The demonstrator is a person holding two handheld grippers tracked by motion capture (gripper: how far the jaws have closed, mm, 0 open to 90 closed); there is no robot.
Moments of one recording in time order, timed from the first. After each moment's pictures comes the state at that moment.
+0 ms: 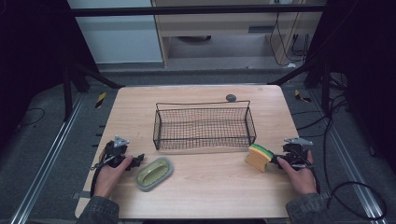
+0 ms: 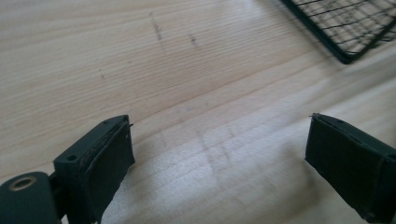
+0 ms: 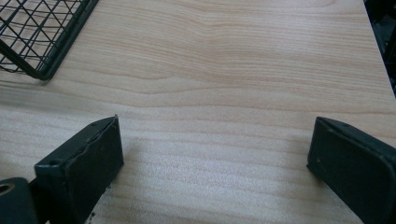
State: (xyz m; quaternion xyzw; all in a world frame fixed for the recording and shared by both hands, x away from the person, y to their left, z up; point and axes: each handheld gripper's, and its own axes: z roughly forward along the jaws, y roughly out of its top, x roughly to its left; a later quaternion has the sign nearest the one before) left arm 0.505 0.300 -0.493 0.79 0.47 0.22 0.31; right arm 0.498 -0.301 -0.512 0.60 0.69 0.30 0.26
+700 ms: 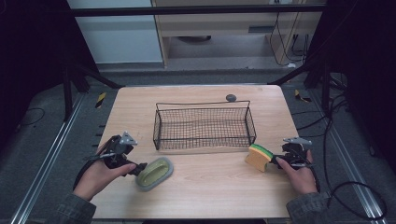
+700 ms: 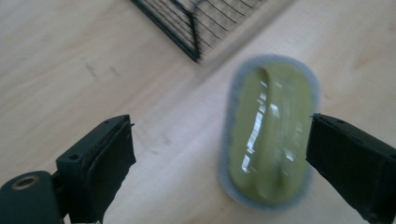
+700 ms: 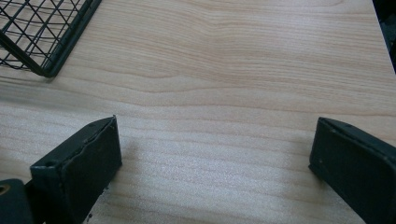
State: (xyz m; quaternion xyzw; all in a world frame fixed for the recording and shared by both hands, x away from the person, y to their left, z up) left arm 0.461 0.254 -0.397 0.89 0.36 0.14 0.23; right arm 0.499 -0.300 -0.512 0.60 0.70 0.30 0.25
